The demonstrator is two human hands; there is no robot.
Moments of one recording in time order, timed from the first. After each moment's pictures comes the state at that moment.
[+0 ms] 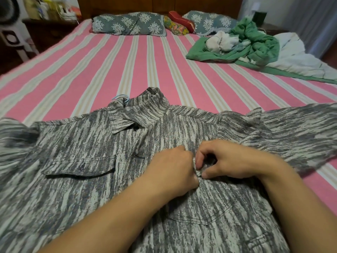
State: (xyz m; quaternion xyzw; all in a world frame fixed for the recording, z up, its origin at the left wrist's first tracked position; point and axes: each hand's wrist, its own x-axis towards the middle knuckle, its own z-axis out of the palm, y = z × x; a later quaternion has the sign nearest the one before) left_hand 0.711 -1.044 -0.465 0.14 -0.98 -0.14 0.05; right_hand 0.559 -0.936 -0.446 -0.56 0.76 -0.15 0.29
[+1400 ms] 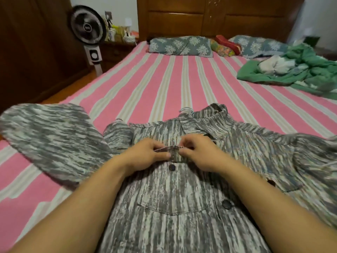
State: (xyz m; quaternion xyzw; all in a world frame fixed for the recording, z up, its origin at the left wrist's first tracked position) left_hand 0.891 -1.241 -0.460 0.30 -0.84 -0.45 0.04; right_hand 0.718 -1.125 -0.461 -0.58 0.76 -0.24 0.18
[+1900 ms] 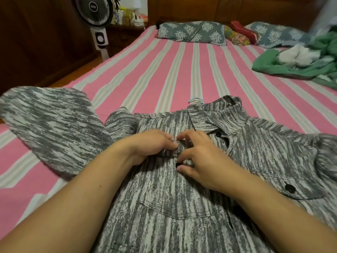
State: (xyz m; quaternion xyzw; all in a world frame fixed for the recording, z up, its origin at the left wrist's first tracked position) left_hand 0.882 -1.251 -0.467 0.35 -0.69 -0.63 -0.01; right_hand 0.751 -1.105 -0.456 -0.67 0.73 -0.11 0.12
